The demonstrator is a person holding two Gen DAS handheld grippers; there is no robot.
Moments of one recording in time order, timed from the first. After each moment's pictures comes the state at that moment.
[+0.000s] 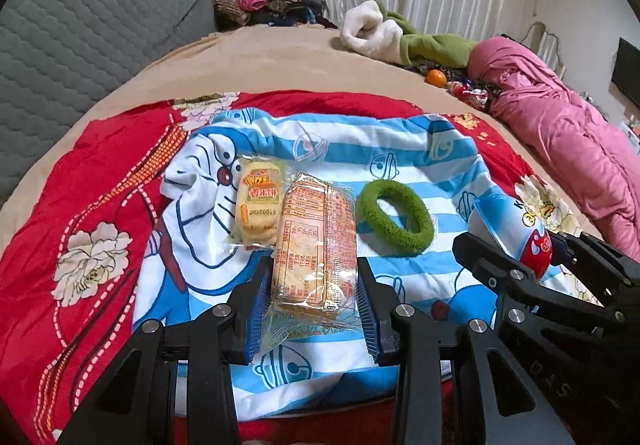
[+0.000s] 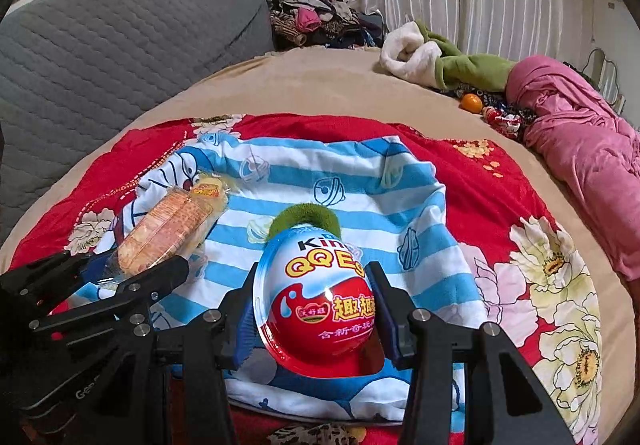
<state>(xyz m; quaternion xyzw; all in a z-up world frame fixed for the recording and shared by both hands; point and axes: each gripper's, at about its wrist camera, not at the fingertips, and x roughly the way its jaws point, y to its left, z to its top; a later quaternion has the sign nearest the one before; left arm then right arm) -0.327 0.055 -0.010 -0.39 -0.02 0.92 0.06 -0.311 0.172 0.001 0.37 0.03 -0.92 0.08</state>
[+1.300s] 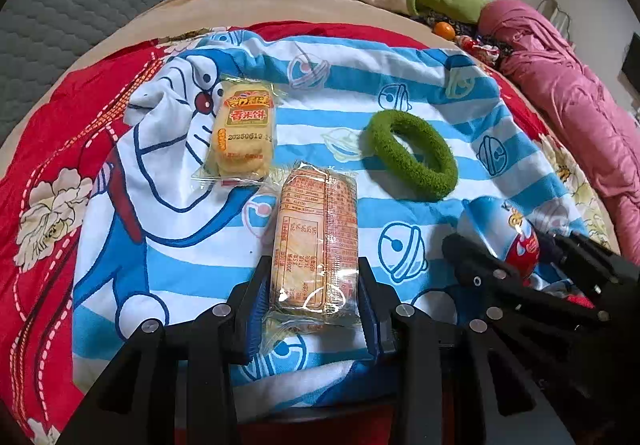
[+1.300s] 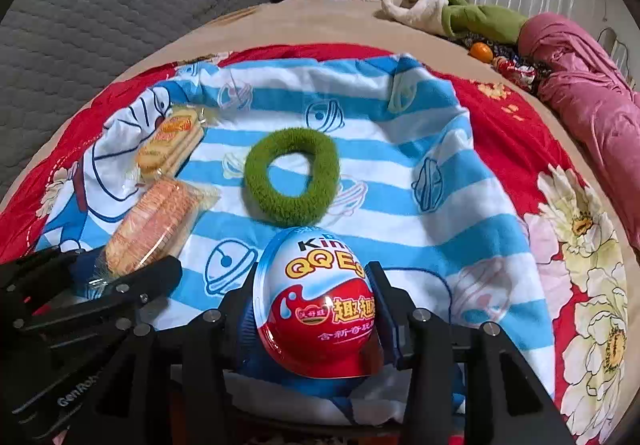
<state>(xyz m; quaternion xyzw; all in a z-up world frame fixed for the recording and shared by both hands) -0.342 0.061 -0.057 -0.47 -0.04 0.88 0.07 -0.329 0.175 -0.052 0.45 0.03 -0.89 0.07</state>
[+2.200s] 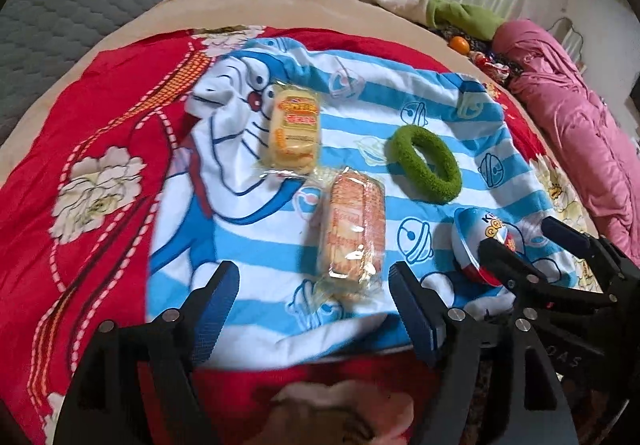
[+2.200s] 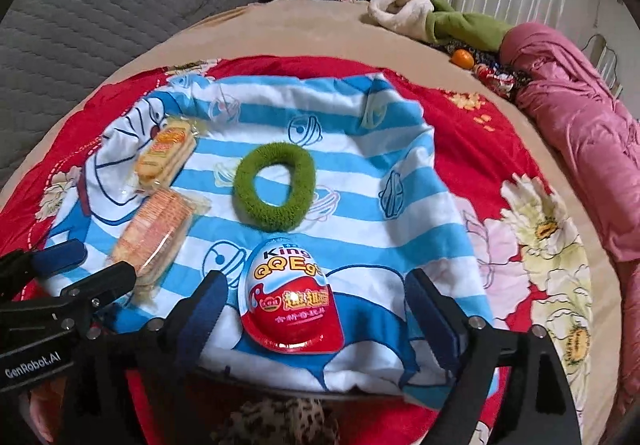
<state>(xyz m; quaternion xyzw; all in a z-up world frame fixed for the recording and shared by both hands) -0.318 0.024 -0.028 -0.48 -0.07 0.87 0.05 -0.316 0.181 -0.021 0.45 0.05 -0.89 0.05</state>
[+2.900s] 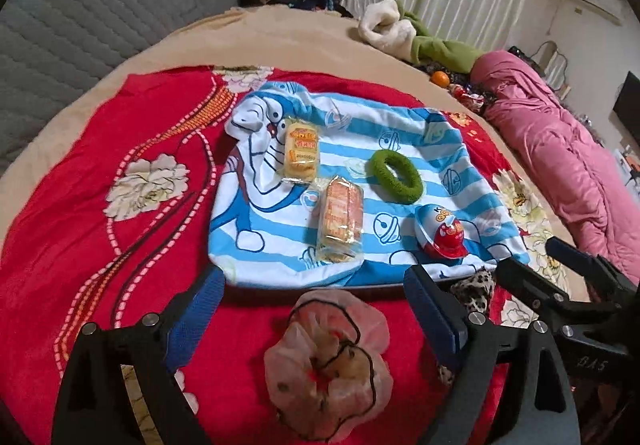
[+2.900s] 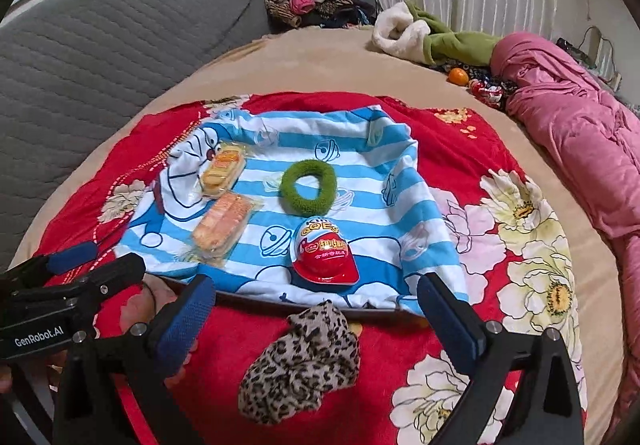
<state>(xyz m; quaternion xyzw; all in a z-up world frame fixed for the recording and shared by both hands) -0.245 0.004 0.020 -0.42 -0.08 0.90 0.06 -0.240 0.186 0.033 0.41 0.01 -0.91 0.07</state>
